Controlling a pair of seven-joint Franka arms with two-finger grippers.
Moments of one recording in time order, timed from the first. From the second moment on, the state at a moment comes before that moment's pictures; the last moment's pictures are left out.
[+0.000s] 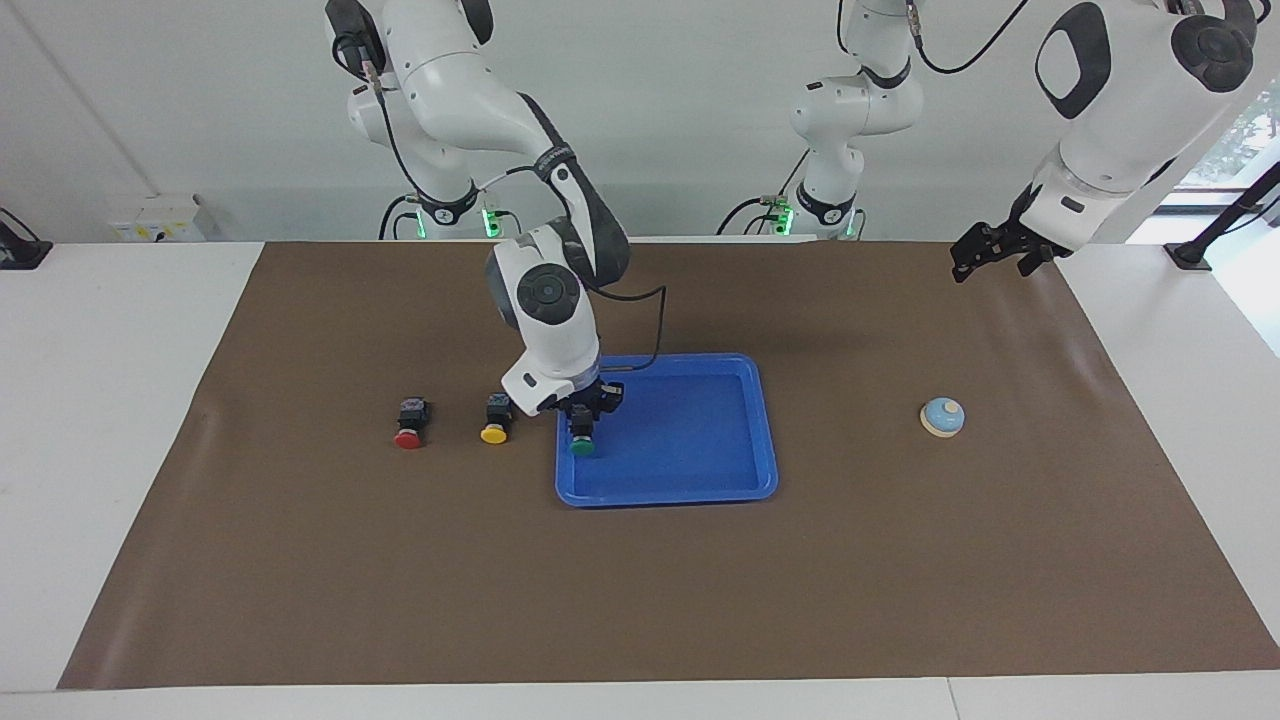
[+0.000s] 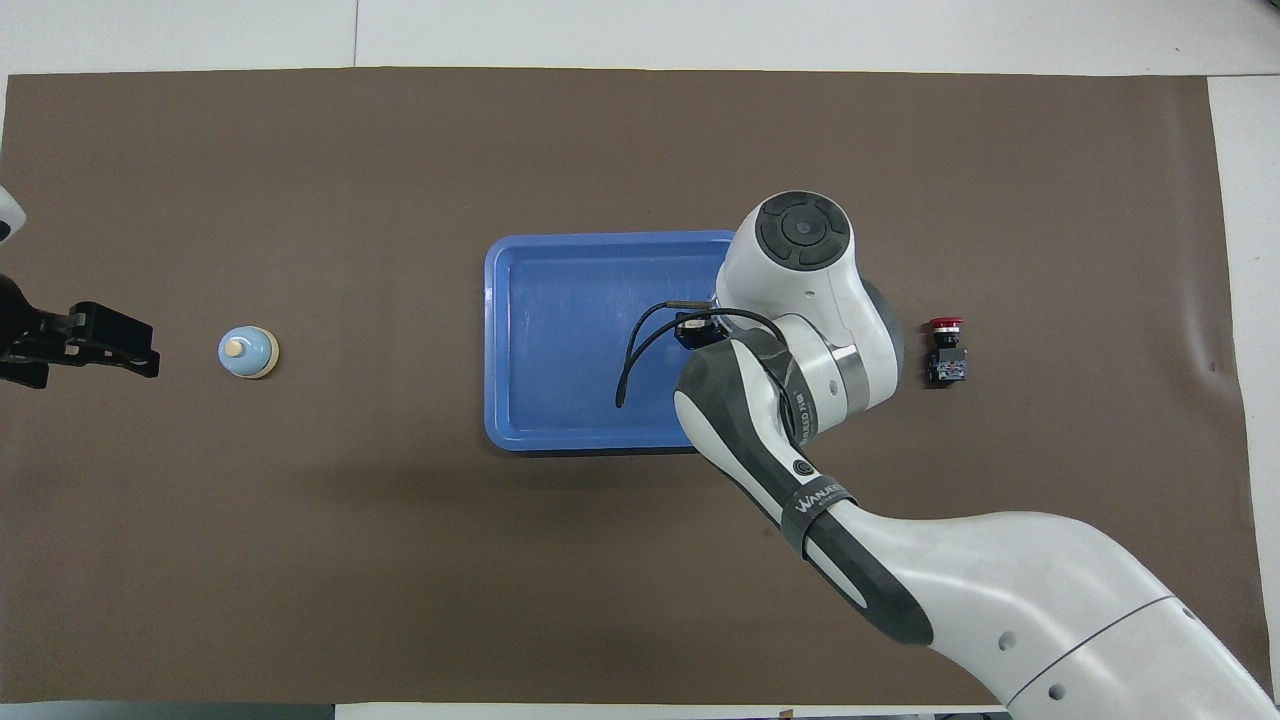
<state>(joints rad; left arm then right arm) 0.04 -0.02 -0.06 -1.68 0.01 1.49 -0.04 0.39 0.45 0.07 -1.75 0.08 2.12 0.52</state>
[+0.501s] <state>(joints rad) 0.04 -0.02 -0.06 -1.68 0.01 1.49 -0.04 0.41 0.44 0.08 -1.81 0.08 2.16 0.52</state>
